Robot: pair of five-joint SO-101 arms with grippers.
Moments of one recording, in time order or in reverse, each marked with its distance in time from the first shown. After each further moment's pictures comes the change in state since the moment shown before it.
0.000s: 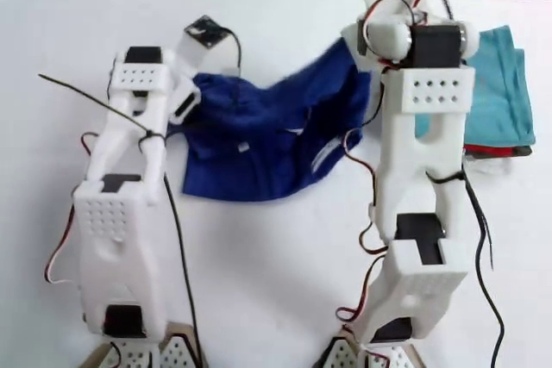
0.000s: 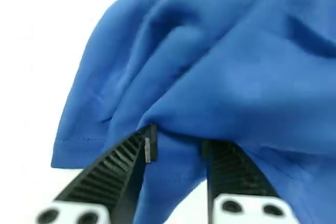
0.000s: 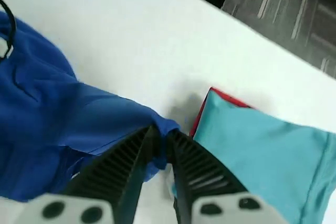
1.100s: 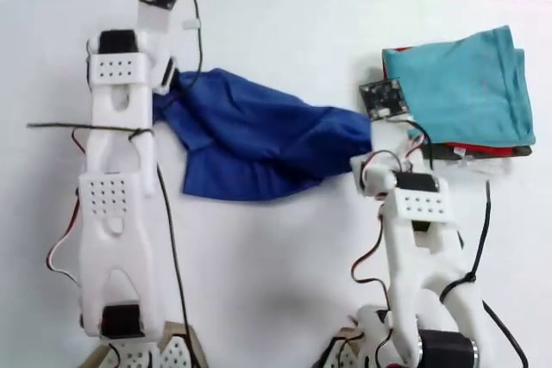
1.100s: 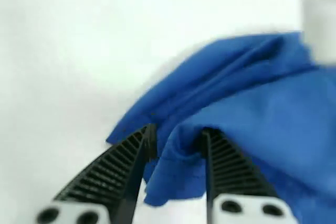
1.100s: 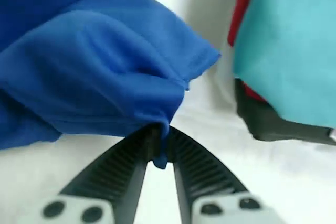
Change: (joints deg) left arm -4.5 16.8 -38.6 15.6 13.8; right arm 7.6 -40.8 101.5 -55.3 -7.8
